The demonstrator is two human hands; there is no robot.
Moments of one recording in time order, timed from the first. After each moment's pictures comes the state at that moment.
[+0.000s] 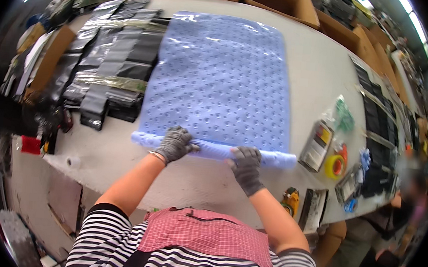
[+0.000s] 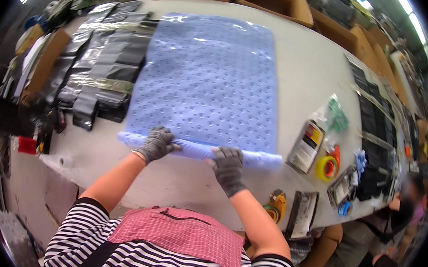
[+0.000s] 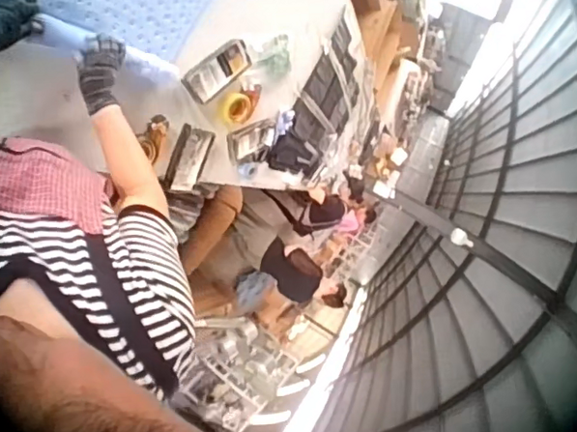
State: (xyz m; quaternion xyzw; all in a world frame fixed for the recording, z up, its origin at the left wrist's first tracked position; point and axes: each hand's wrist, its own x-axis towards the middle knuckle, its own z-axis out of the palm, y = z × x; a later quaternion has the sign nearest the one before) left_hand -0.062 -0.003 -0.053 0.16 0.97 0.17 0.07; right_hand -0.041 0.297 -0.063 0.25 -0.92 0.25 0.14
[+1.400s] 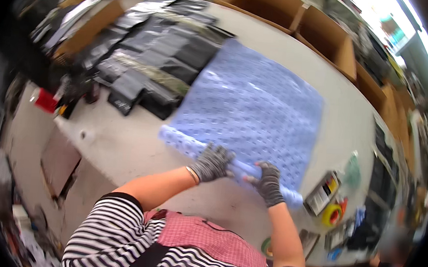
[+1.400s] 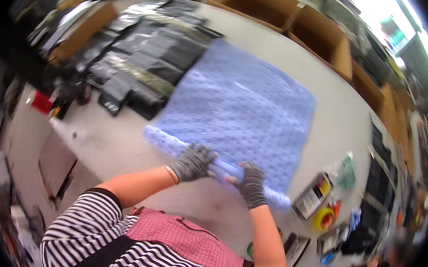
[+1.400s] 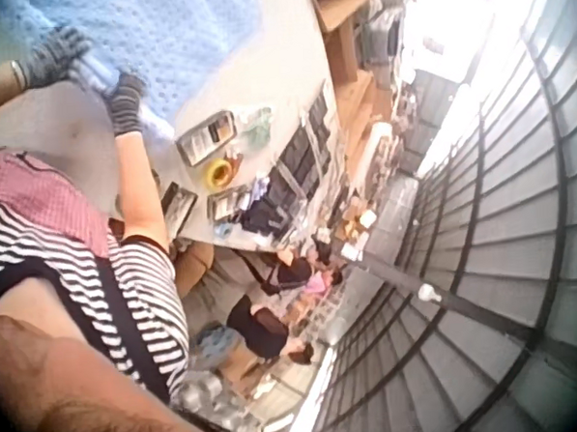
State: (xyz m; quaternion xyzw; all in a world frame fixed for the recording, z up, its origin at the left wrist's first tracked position) left_hand -0.059 0.046 -0.046 0.16 0.98 0.14 0.05; right_hand -0.111 0.298 -0.035 0.20 -0.95 0.20 -0.16
